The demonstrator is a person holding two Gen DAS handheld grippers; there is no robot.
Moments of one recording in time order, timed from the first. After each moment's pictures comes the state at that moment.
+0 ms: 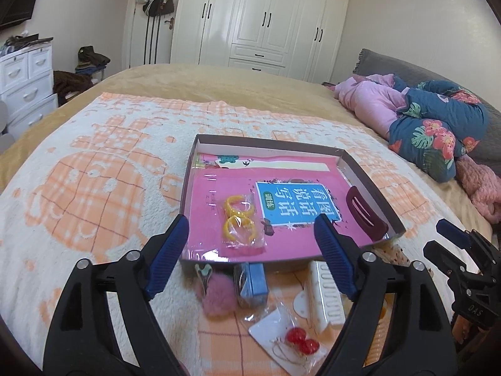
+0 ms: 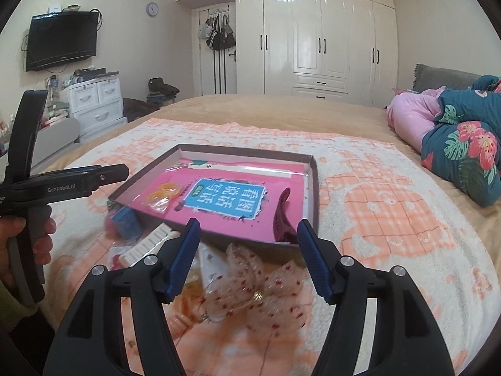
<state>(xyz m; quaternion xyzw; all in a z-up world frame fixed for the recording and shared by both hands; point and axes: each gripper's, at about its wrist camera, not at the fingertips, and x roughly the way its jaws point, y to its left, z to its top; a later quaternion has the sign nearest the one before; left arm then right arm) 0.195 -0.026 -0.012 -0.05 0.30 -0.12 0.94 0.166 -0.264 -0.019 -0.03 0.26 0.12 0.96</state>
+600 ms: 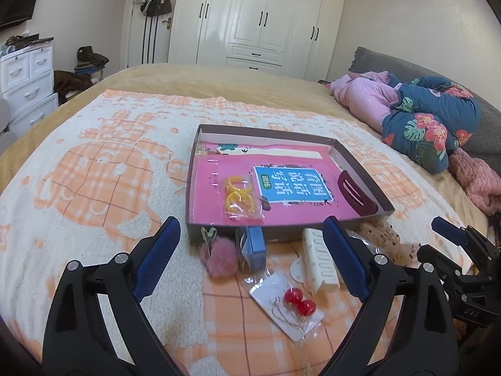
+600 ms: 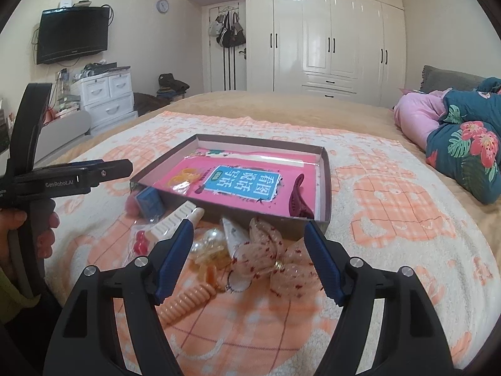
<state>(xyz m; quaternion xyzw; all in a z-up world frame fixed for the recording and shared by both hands) 0.154 -0.018 -0.013 -0.05 0.31 -0.12 0.94 0.132 -0.253 -0.025 -0.04 0.27 0.14 0.95</state>
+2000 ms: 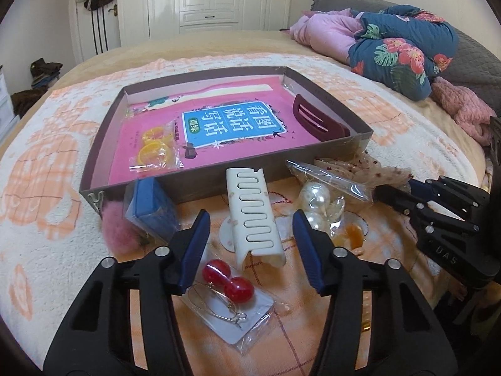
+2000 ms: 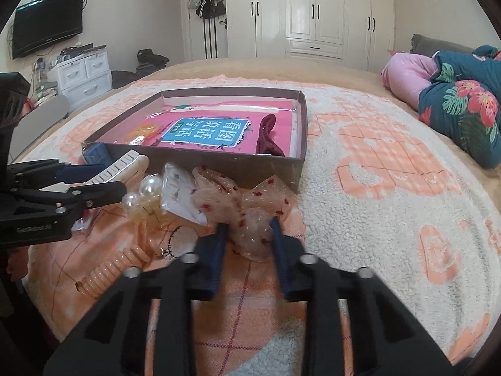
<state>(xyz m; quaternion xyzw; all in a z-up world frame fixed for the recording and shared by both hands) 0.167 -0.099 -0.066 0.05 0.38 -0.19 0.90 0.167 -0.285 -0.085 -0.03 0.34 0.10 0.93</state>
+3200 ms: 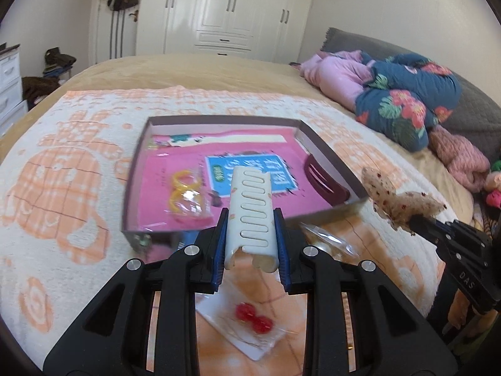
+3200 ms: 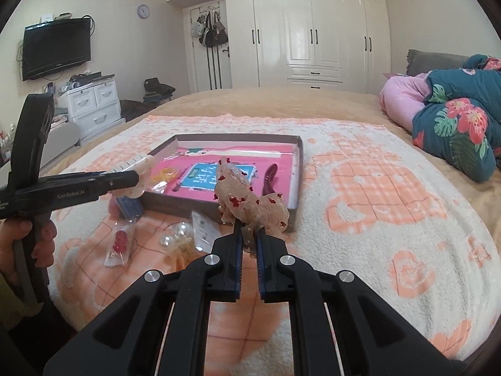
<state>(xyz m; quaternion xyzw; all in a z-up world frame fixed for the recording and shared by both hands) 0.176 -0.060 -0.019 -0.03 0.33 -0.19 0.93 0.138 -0.285 -0.028 -0.01 0.28 0.12 0.95</state>
